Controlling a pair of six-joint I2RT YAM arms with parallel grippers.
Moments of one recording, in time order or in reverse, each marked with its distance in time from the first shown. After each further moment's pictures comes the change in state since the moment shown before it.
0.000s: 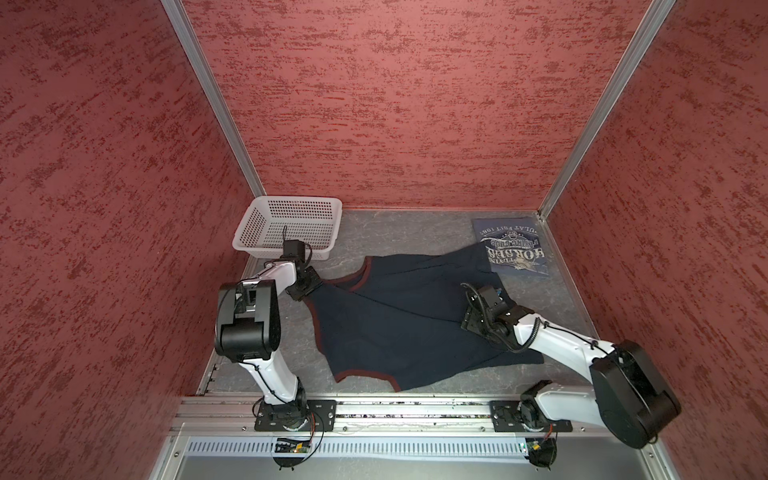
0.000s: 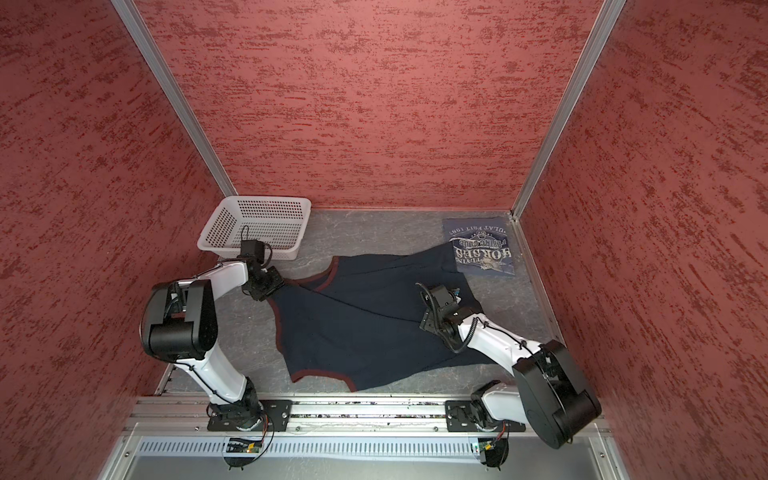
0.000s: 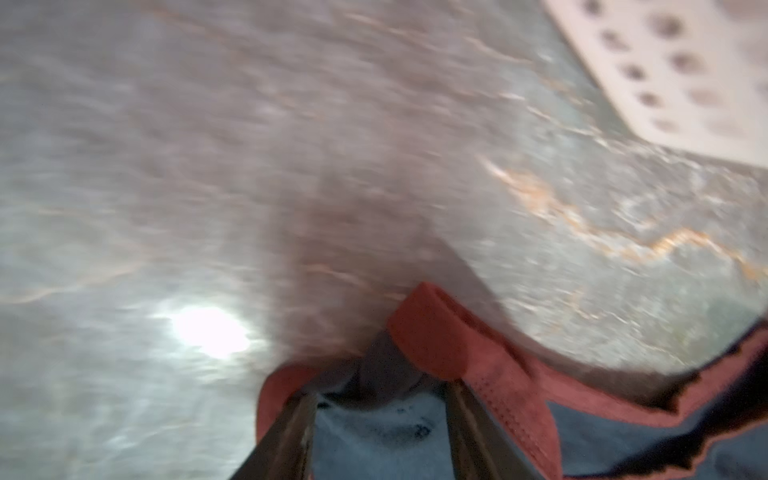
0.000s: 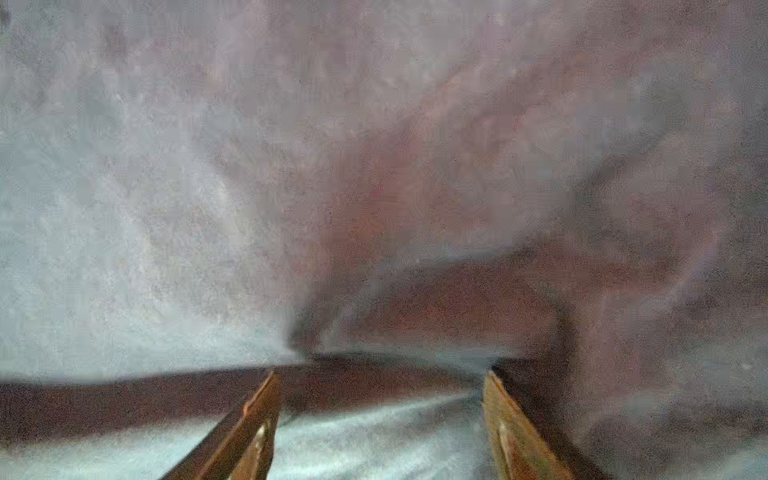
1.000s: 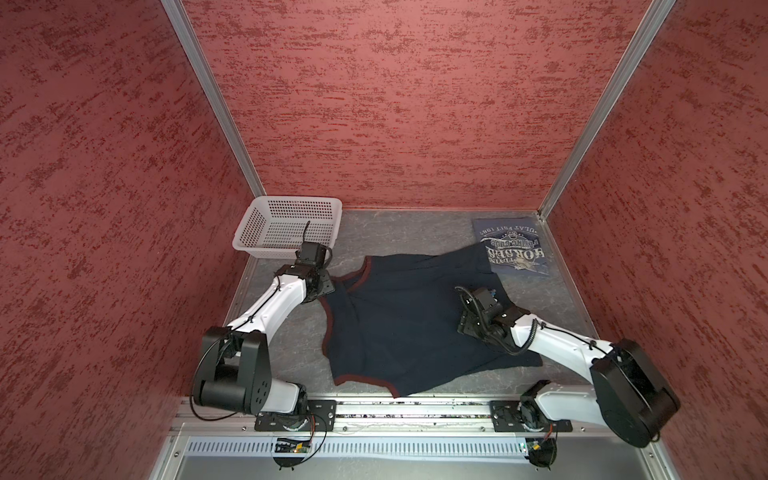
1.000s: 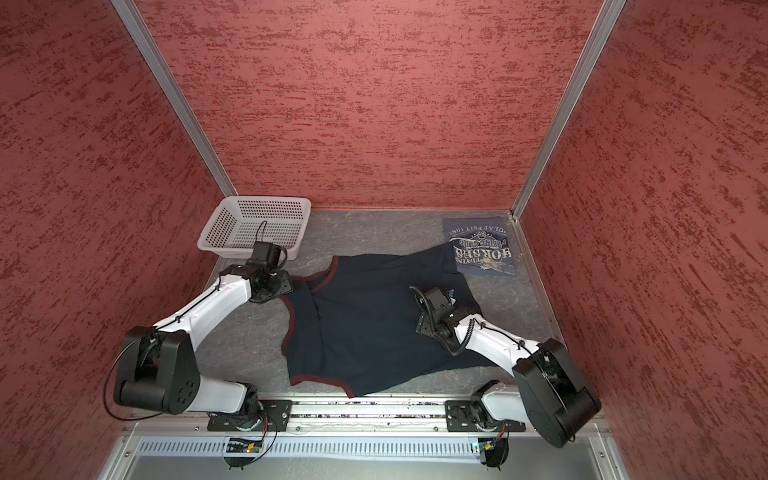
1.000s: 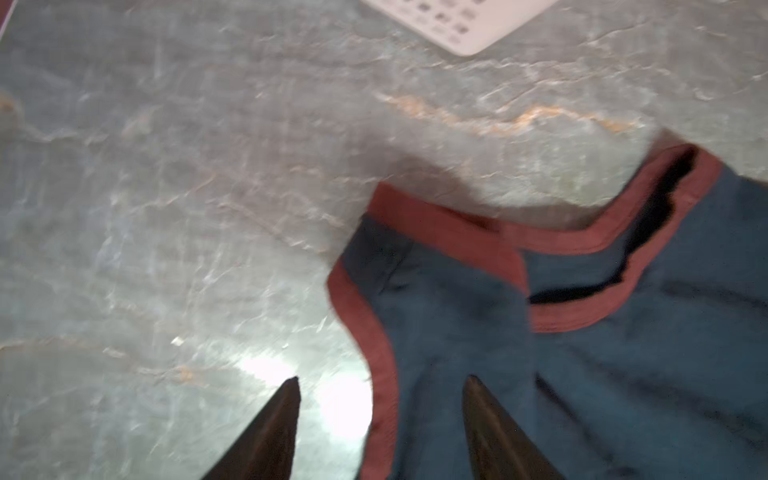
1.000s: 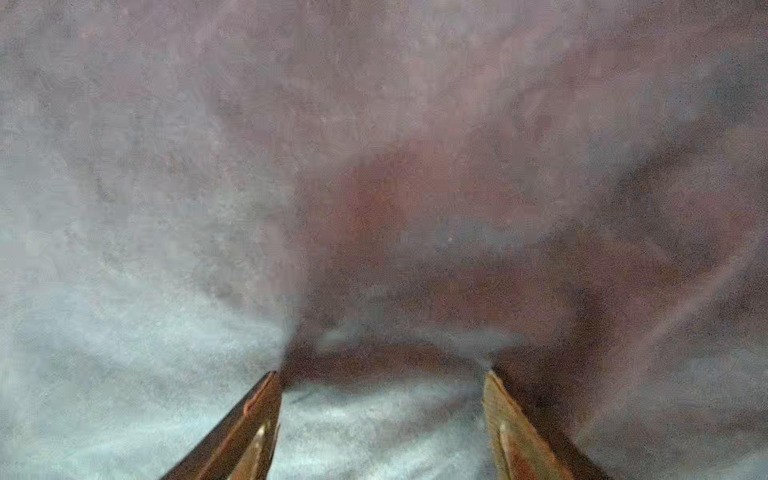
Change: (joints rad) left arm -0.227 -0.333 -0.085 -0.155 -0.207 0.039; right arm 0.062 0.003 0.010 -0.026 -0.003 0.002
